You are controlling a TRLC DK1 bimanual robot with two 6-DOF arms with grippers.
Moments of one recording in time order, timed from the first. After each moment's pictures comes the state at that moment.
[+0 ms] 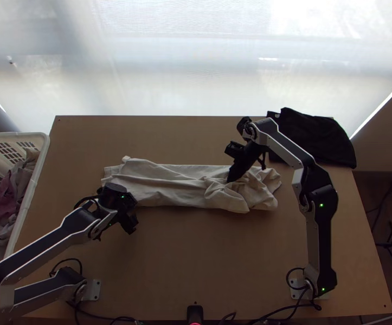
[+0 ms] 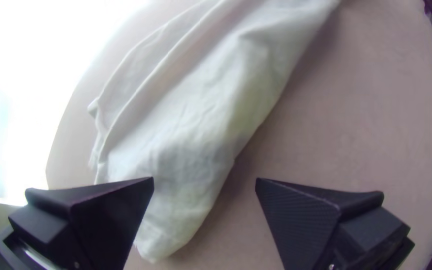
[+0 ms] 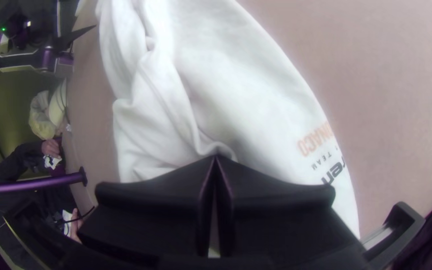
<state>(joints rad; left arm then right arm) -0.50 1.20 0.61 -0.36 -0.22 0.47 0.38 2.26 1.89 -1.29 -0.50 -0.59</state>
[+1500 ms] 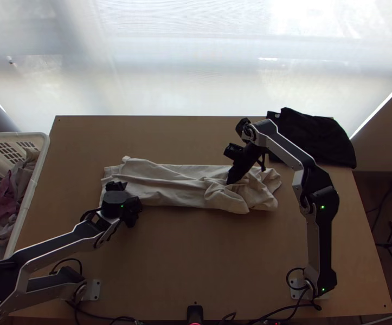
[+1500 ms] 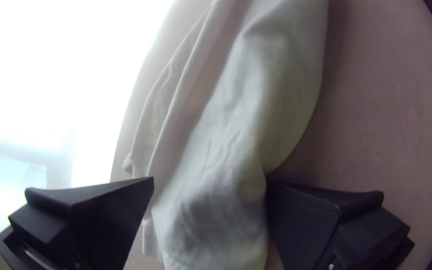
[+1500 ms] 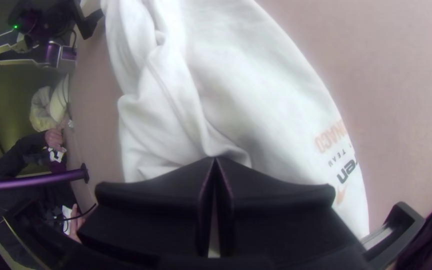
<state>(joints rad) -0.51 1.33 0.40 0.28 -0.34 0.89 0.40 2.23 1.86 -1.29 -0.50 -0.60</state>
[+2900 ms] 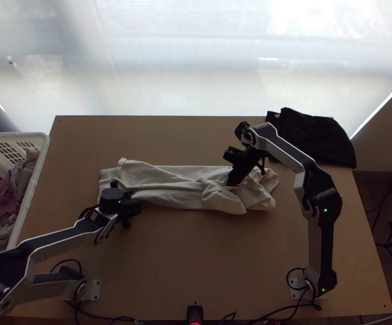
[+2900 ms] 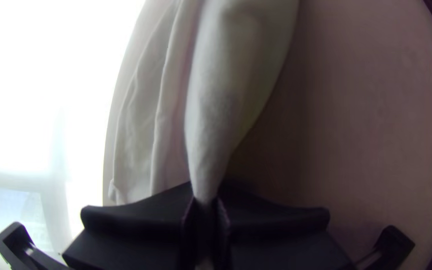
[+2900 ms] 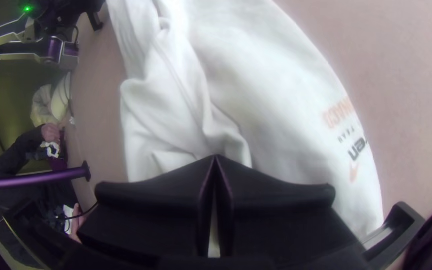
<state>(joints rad) -0.43 1.41 0.39 0.35 -0.21 1.08 0.41 2.19 1.78 -1.26 -0.50 -0.59</state>
